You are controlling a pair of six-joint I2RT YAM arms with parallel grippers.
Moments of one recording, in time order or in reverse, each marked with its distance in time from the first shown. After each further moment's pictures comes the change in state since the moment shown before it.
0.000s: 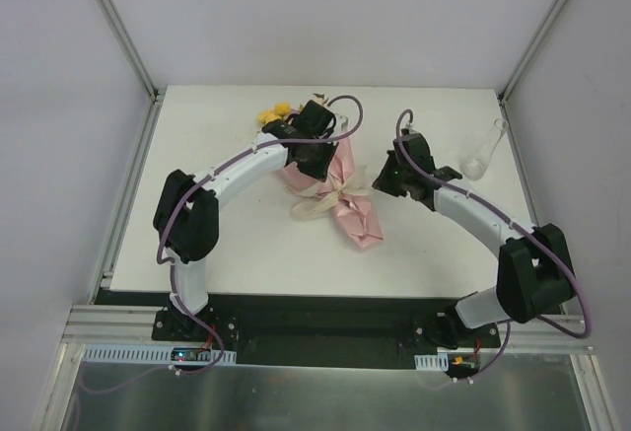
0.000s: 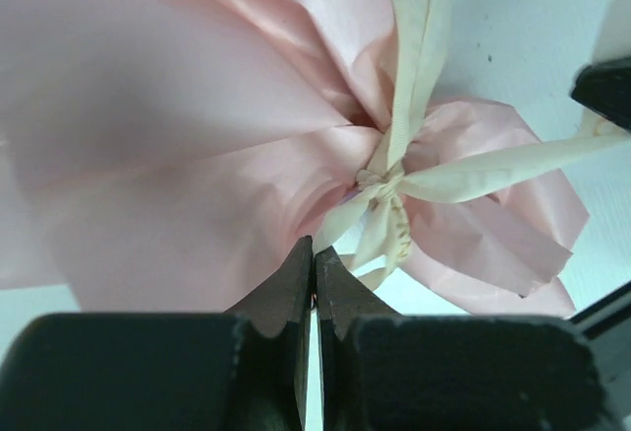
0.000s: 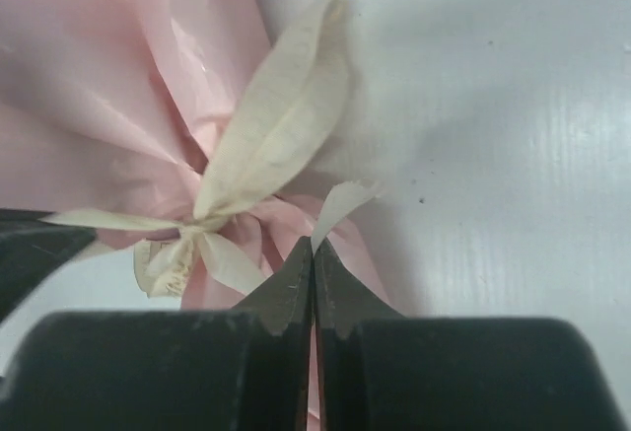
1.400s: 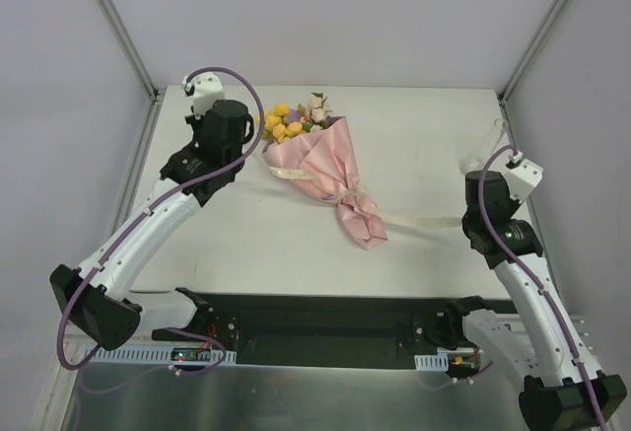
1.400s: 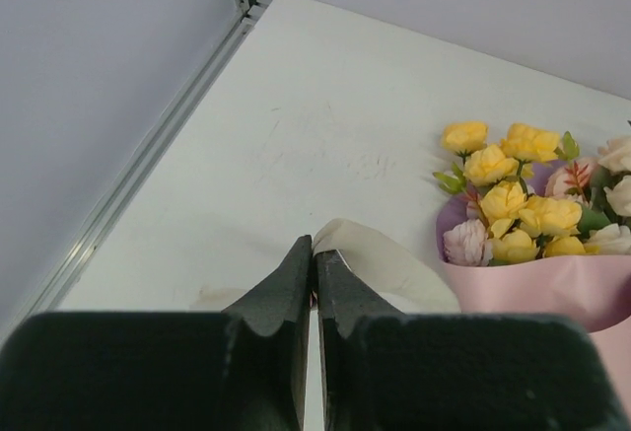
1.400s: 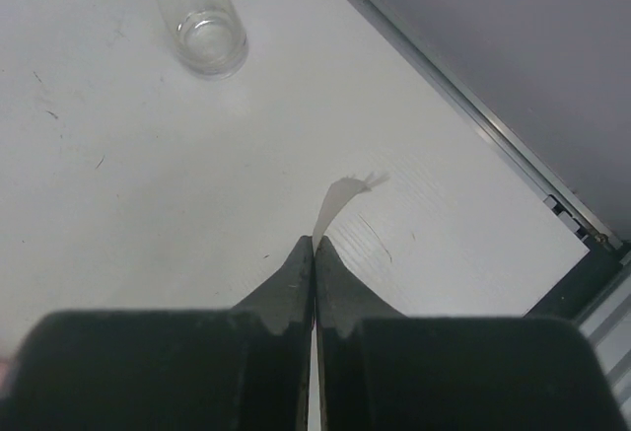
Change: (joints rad) left arm 0.117 -0.669 -0.330 0.221 -1.087 -0.140; right arm -0.217 -0.682 -0.180 -0.434 0.777 -0.158
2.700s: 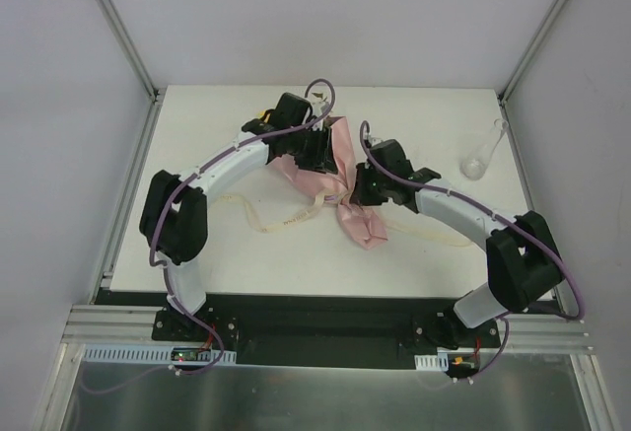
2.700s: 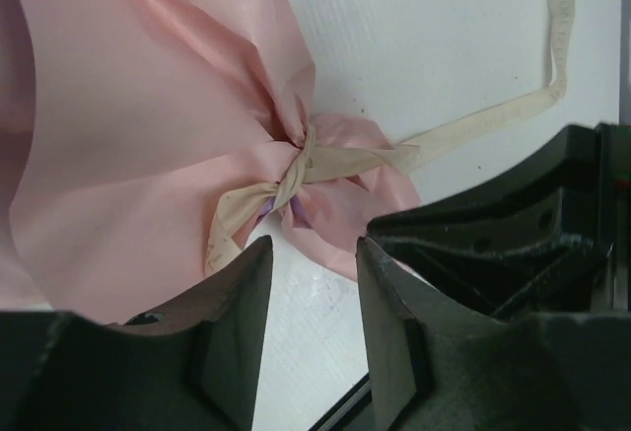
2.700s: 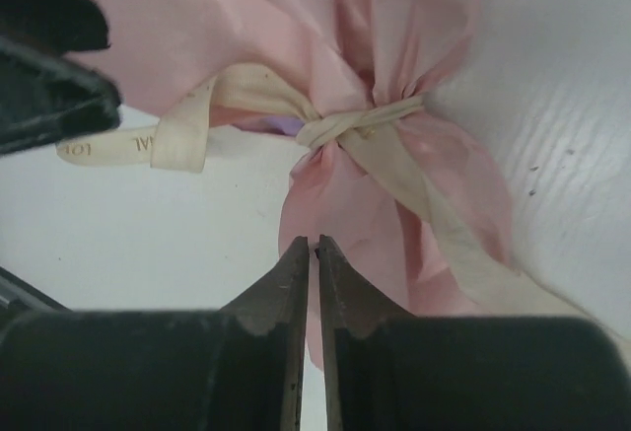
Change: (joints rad) left arm 0.001 0.561 0.211 -0.002 1.350 -0.121; right arm 0.330 0.732 0.222 0.399 -0.910 -0.099
